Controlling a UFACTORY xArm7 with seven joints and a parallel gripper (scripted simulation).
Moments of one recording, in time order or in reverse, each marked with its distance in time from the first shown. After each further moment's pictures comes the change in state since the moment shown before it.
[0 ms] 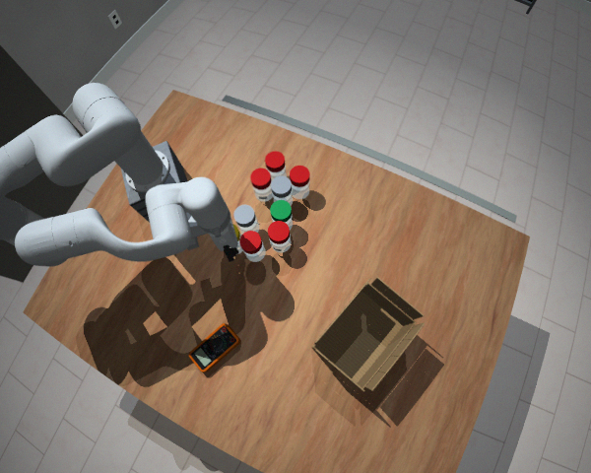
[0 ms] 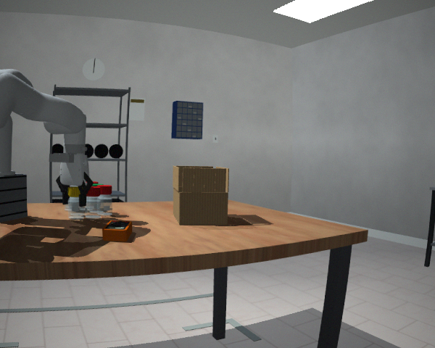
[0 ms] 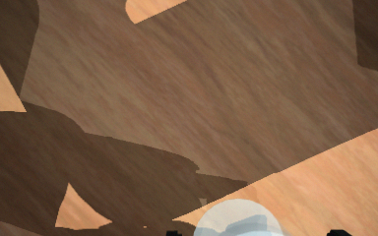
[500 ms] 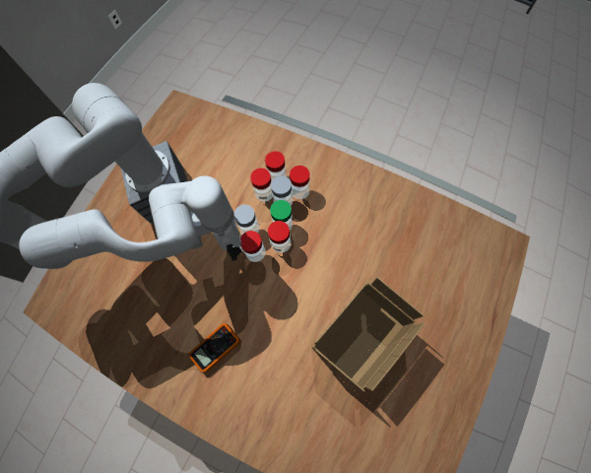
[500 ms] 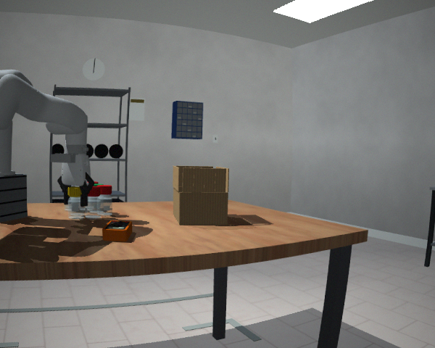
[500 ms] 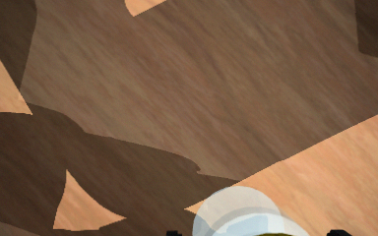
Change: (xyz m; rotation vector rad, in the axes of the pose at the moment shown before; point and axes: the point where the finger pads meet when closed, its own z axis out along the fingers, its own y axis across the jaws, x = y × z) arm -0.008 0.000 0.001 0.000 0.000 0.000
